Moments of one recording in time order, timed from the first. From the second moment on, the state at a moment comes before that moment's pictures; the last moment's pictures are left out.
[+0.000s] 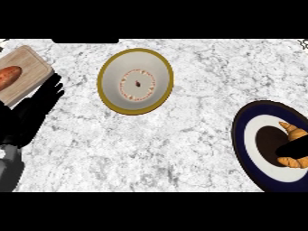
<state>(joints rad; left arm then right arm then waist) -0.19 0.45 -0.07 -1.50 0.31 -0.02 0.22 -0.17 -0.57 0.06 -1.83 0.54 0.26 1.11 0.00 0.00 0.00</state>
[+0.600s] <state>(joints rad) -0.20 0.42 -0.04 -1.48 0.28 -0.06 0.23 -0.21 -0.51 0.00 -1.70 0.59 0.29 1.06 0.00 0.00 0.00</state>
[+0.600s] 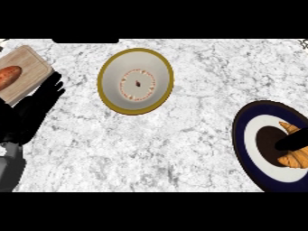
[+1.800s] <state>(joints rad) -0.22 0.34 0.05 -1.48 0.20 -0.13 0.26 -0.20 -0.42 -0.12 -1.39 0.71 0.27 0.91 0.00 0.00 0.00</state>
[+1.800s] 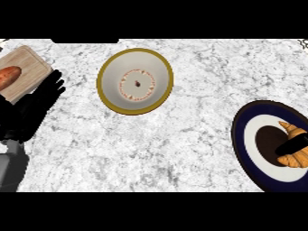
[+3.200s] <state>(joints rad) -0.19 0.28 0.12 -1.50 0.14 -0.19 0.28 -0.15 -0.32 -0.03 -1.43 0.90 0.16 0.73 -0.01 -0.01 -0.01</state>
